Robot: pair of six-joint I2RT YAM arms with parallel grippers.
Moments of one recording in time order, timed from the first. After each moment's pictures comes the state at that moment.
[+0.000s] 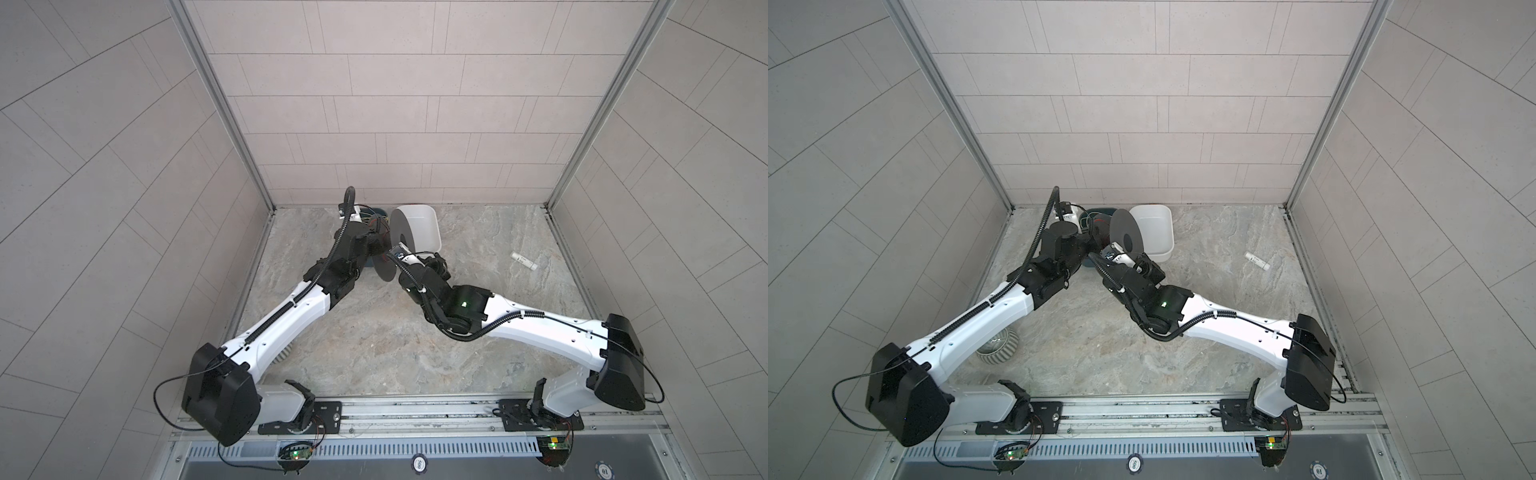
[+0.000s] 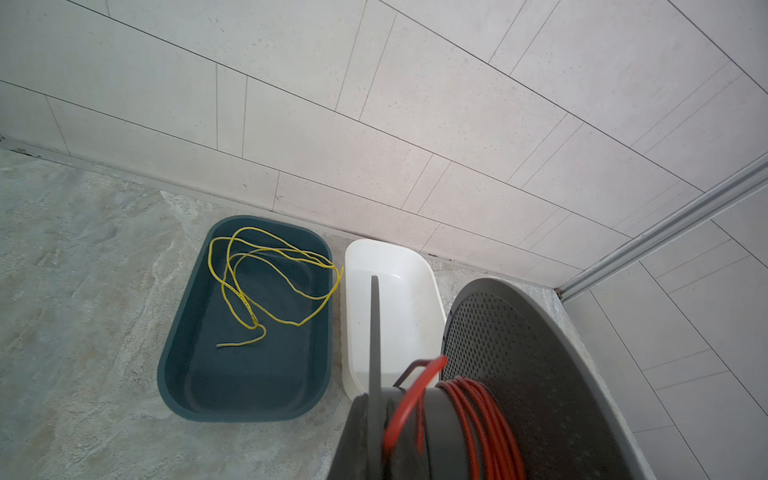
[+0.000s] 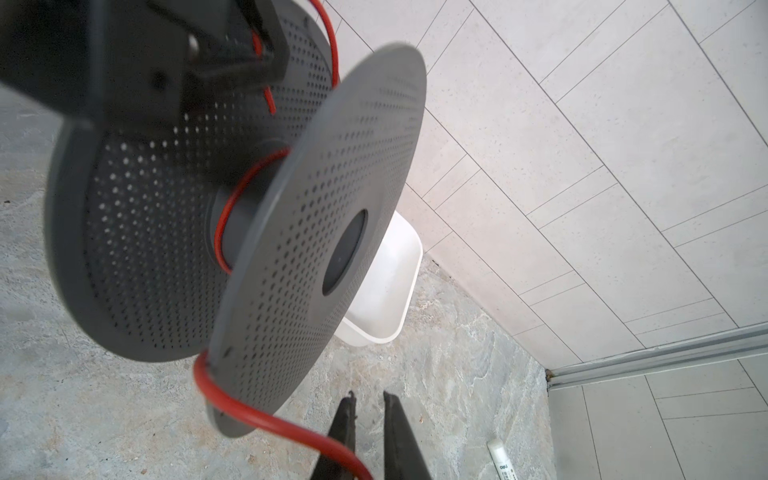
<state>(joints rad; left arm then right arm) -0.53 1.33 1.07 -0.09 -0.29 -0.53 1.04 1.51 1.27 -0.34 0.85 -0.16</state>
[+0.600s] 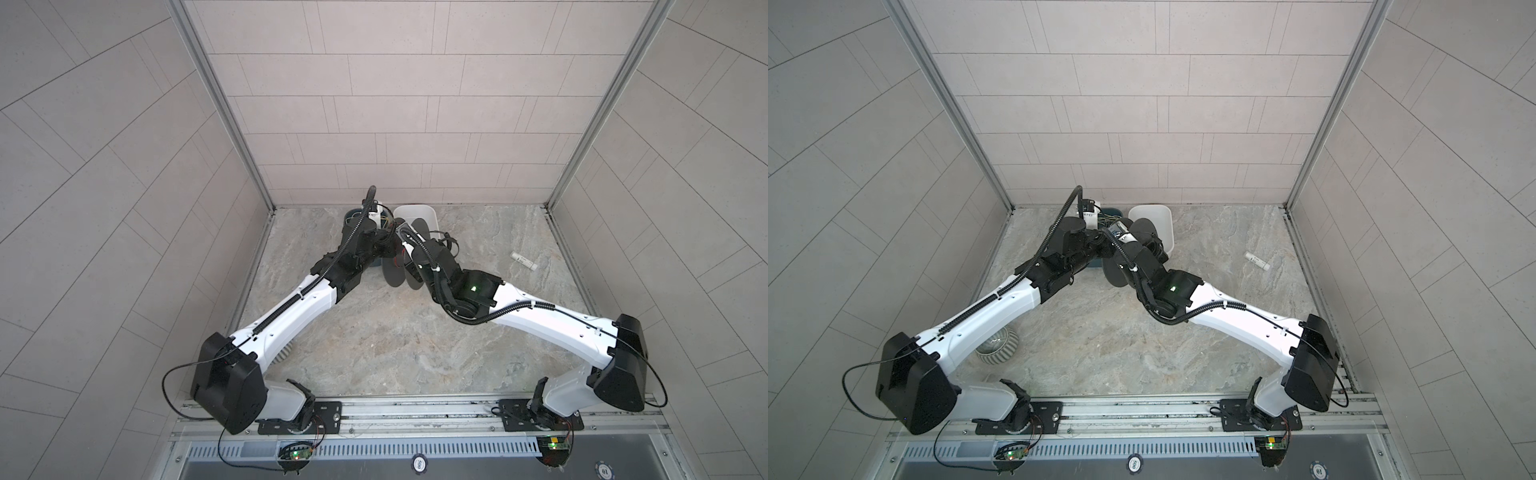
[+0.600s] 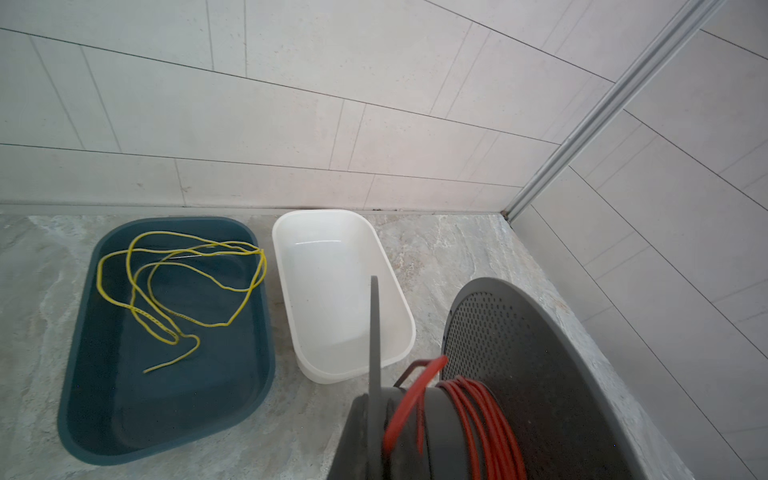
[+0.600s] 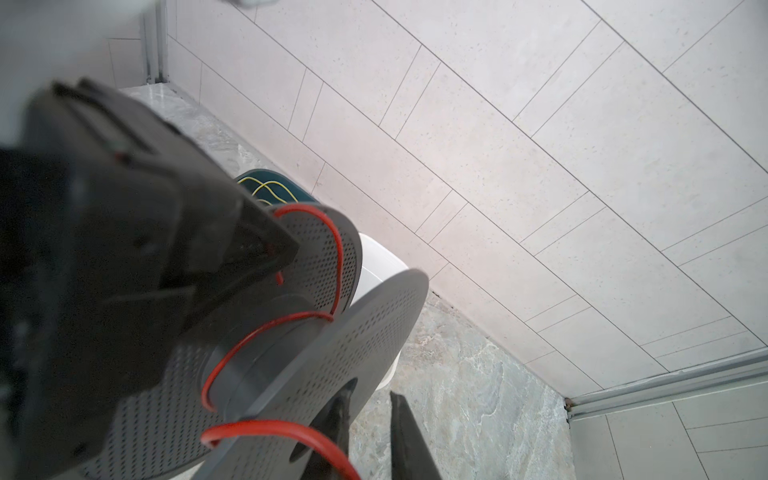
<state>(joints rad) -0.55 1.38 1.13 -0.11 -0.04 -0.36 0.93 1.49 1.35 -0.29 0.72 -0.19</state>
